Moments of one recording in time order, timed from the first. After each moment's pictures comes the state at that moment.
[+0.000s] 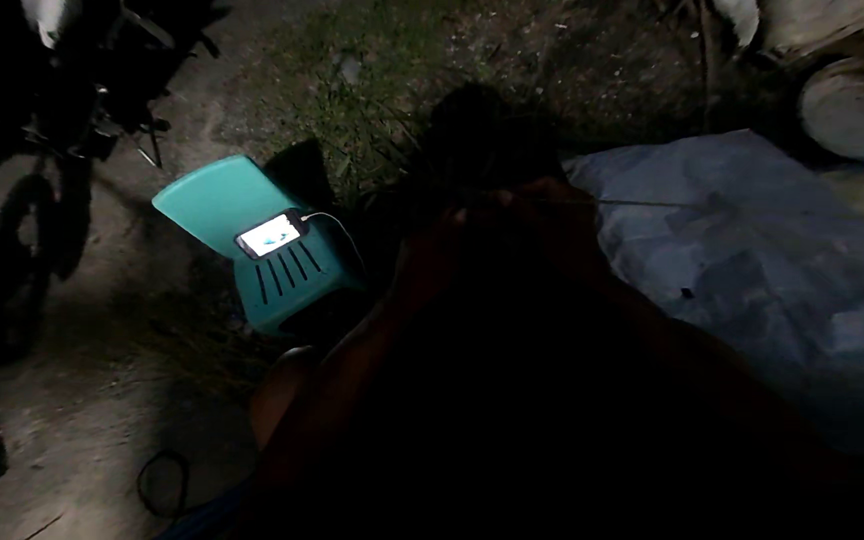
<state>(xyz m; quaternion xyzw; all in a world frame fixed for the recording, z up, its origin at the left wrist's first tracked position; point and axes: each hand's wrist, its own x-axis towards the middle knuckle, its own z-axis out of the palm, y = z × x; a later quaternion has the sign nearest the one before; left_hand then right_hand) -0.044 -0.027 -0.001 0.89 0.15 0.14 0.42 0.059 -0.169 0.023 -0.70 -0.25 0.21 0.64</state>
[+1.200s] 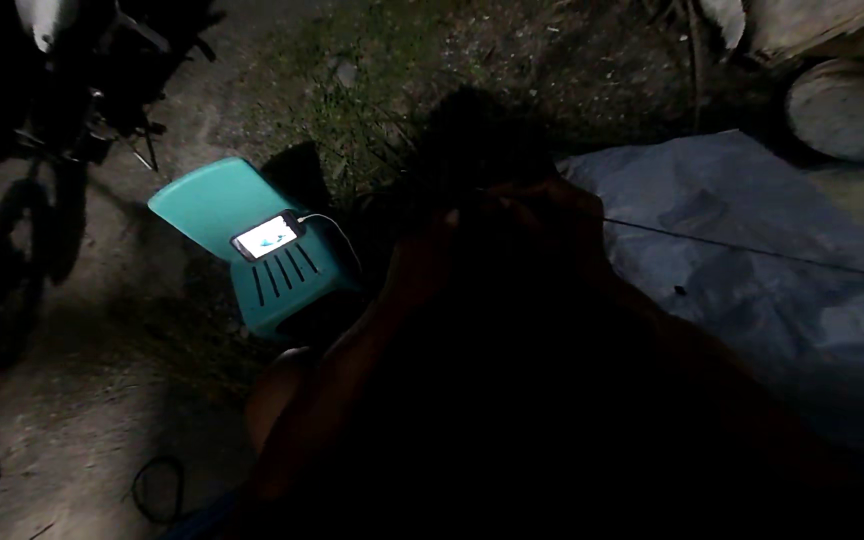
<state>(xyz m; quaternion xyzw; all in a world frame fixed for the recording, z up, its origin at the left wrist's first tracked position) -0.052 -0.028 0.005 0.89 0.16 0.11 0.41 0.070 -0.184 0.012 -0.67 -0.42 0.08 0.60</state>
